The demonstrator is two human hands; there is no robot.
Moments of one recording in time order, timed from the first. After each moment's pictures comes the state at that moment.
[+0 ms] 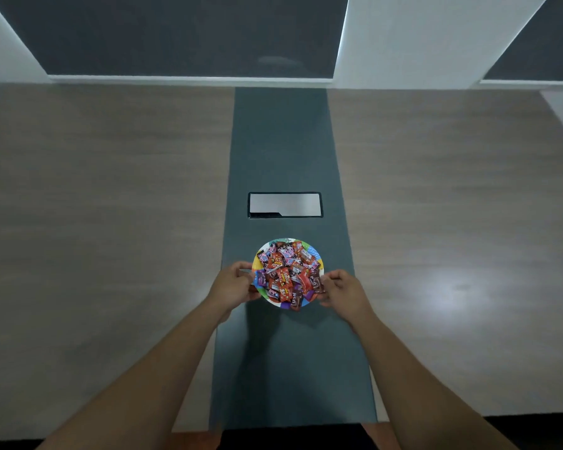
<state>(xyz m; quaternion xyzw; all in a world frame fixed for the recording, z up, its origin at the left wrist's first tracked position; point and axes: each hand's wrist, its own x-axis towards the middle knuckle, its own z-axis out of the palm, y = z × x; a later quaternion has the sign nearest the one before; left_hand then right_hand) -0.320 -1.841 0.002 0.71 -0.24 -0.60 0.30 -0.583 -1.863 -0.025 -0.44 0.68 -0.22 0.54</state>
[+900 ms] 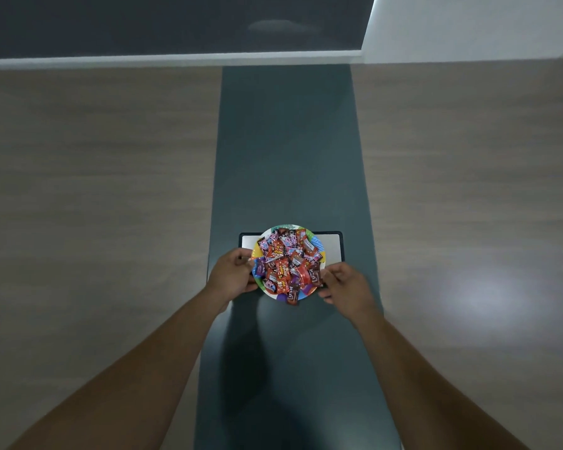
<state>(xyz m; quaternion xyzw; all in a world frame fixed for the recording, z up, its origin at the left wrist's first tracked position) -0.284 -2.091 -0.104 0.74 -0.24 -0.57 0.25 -0.541 -2.100 -0.132 -0.42 0.70 -0.17 0.55</state>
